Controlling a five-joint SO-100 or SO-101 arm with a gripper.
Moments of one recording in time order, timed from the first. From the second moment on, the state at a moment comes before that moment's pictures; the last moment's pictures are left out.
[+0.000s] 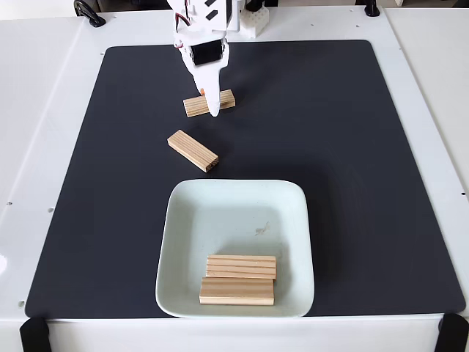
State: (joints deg) arm 3.5 105.3 129.5 58.5 -30.8
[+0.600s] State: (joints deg) arm 3.2 99.8 125.8 58.5 -30.8
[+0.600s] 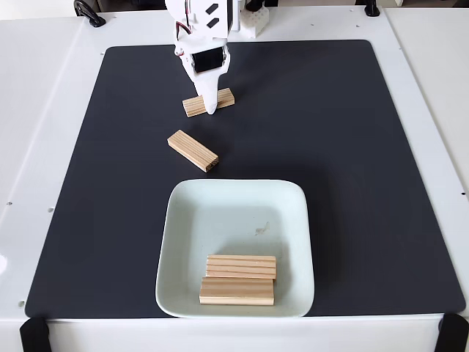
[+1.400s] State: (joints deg) arm -7.2 128.8 124.9 58.6 -10.2
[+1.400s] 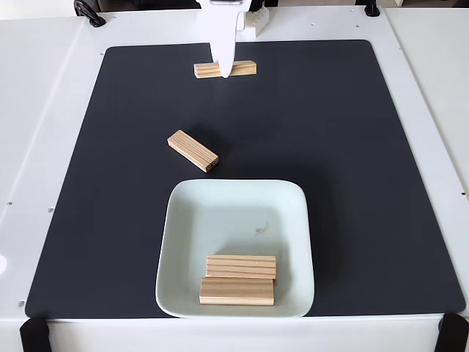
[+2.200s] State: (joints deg) arm -9.4 55.7 46.8 58.6 6.0
